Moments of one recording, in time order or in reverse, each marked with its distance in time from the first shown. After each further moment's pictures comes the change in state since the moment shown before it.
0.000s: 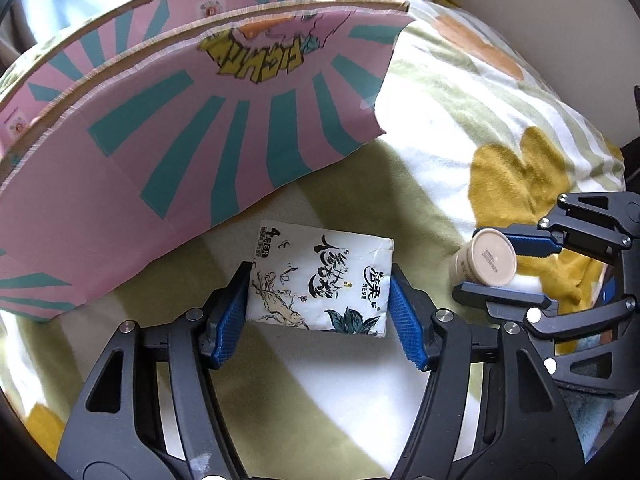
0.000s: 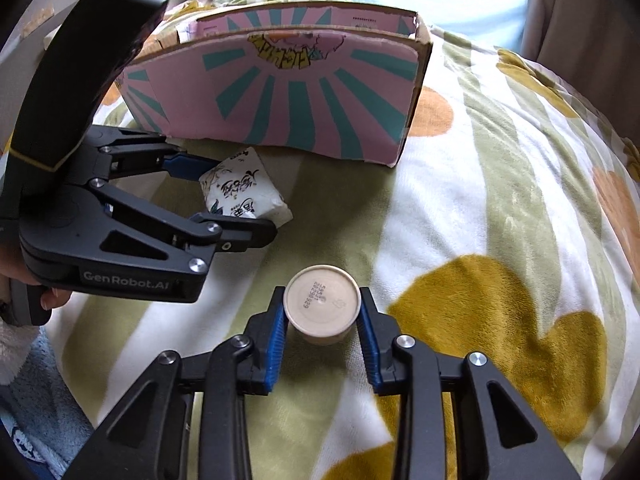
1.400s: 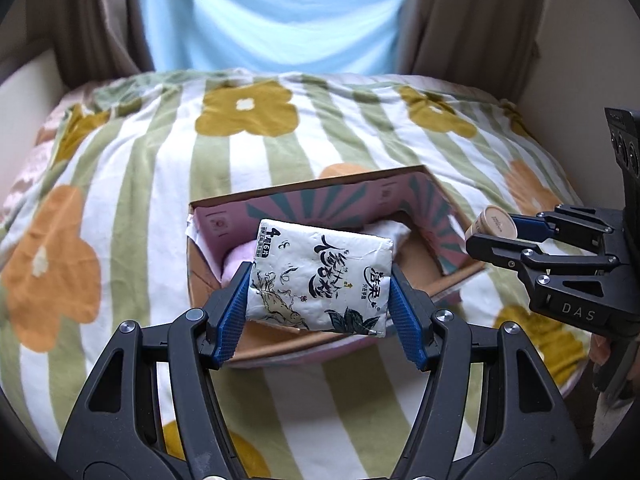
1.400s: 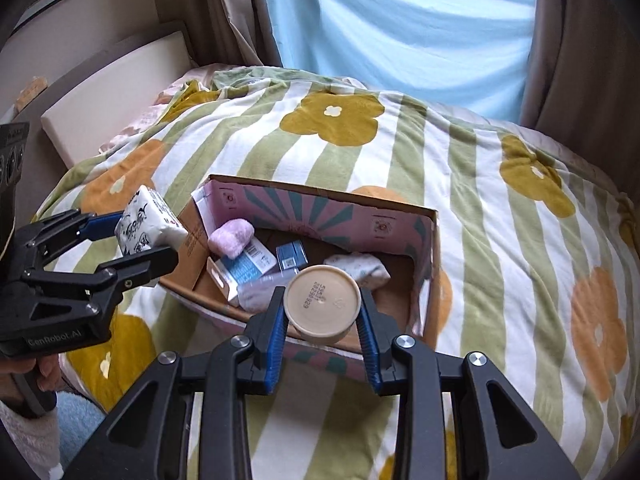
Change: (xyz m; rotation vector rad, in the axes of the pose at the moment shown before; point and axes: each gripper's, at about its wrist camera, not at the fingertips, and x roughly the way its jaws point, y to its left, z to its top) left arm -0.168 0.113 0.069 -0.249 -0.237 0.191; right arm -0.063 0.016 0.202 0.055 -0.098 0.019
